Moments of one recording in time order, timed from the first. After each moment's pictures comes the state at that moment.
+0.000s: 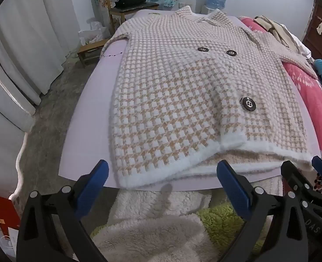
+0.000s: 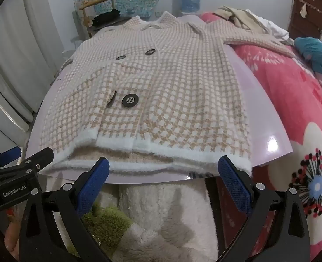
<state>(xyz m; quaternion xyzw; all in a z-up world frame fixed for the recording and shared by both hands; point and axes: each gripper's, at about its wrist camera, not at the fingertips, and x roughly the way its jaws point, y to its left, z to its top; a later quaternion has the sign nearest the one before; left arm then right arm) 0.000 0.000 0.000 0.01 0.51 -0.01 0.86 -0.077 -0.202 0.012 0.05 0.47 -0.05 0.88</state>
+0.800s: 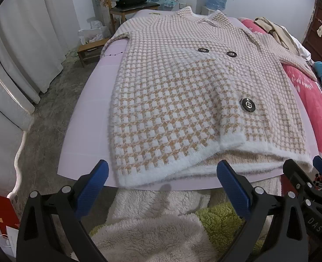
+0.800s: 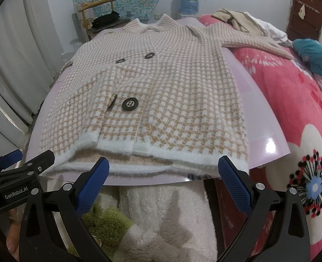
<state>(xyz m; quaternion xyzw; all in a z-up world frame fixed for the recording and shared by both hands) -0.001 0.001 0.002 0.00 0.51 -0.01 0.86 -0.077 -0.202 0.017 0.04 0.46 -0.05 0.89</state>
